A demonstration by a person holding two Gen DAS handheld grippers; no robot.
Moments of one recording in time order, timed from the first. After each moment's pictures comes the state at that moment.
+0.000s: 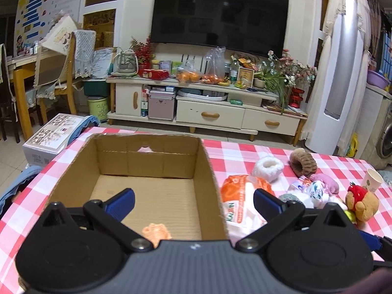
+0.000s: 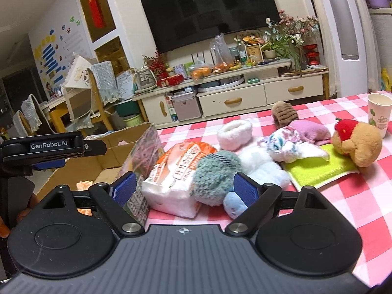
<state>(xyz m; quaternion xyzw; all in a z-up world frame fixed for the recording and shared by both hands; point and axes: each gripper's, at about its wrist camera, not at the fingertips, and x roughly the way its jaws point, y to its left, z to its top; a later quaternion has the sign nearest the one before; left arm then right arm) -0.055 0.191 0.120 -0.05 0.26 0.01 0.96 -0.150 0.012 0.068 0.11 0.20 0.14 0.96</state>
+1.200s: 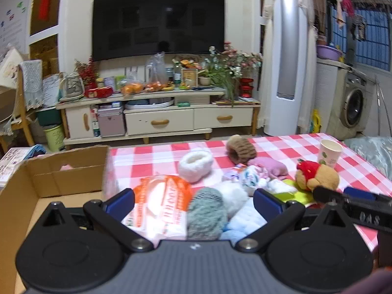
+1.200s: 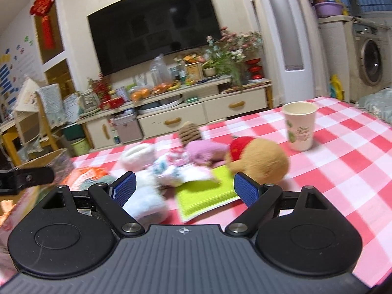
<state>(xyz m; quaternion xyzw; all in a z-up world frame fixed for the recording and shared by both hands) -0.062 0.079 0.109 0.02 0.24 -0.10 0.97 -0.167 -0.065 0.049 0.12 0.16 -0.01 0.98</state>
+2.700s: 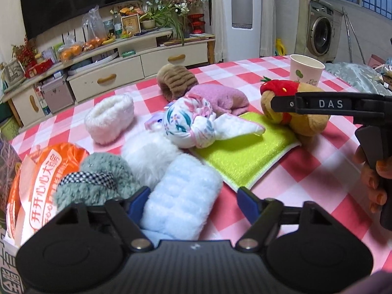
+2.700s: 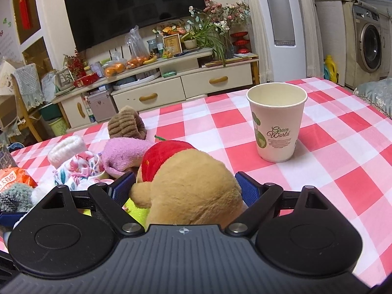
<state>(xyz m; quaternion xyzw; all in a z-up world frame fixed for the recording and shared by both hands) 0.004 -0.015 0.039 0.11 0.37 -0.18 0.91 -0.101 -0.132 0.030 0.12 0.24 -0.03 0.96</state>
